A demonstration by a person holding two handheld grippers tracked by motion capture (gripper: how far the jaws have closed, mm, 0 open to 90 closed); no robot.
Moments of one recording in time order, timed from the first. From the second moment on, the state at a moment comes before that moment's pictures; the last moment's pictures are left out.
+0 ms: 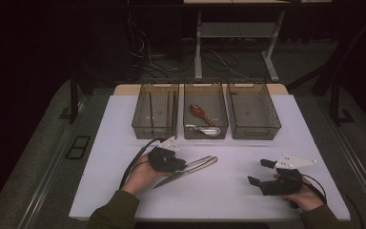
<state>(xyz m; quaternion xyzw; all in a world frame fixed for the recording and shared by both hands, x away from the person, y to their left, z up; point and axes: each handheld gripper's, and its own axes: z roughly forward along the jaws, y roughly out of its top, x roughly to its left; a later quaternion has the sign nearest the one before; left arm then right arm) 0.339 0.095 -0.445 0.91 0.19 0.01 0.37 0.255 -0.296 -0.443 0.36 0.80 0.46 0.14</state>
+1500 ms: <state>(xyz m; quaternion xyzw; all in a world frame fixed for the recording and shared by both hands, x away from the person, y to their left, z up) 0.334 0.090 -0.415 0.90 0.14 0.01 0.41 0.295 -0.252 -0.404 0.24 0.88 0.41 0.06</state>
